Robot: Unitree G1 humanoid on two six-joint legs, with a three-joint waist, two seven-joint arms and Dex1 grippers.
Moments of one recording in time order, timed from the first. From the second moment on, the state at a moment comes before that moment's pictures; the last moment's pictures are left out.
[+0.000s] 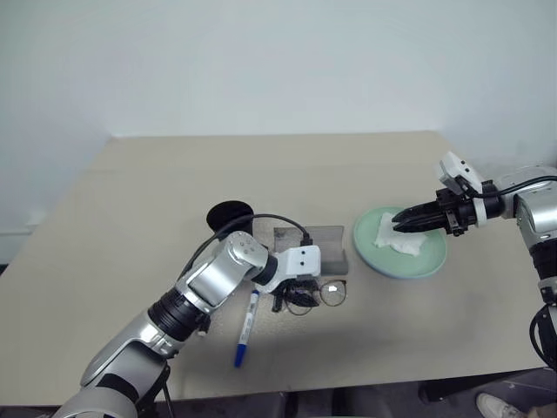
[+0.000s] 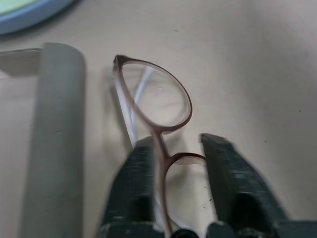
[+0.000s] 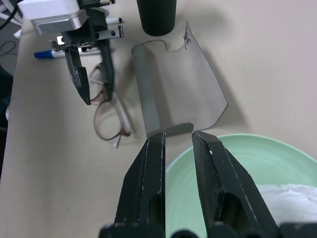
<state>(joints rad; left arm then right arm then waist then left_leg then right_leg) -0.63 0.53 -0.61 -0.07 -0.05 0.60 -1.21 -0.85 -0.84 0.21 0.50 0.27 0.36 1.61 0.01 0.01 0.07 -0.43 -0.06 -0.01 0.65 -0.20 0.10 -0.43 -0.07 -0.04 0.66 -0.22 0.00</state>
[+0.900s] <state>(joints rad) -0.95 0.47 -0.44 0.34 -0.09 0.39 -1.29 -0.85 -0.81 0.21 0.50 0.25 0.35 1.61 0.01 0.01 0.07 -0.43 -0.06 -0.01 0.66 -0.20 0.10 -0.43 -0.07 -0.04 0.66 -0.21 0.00</state>
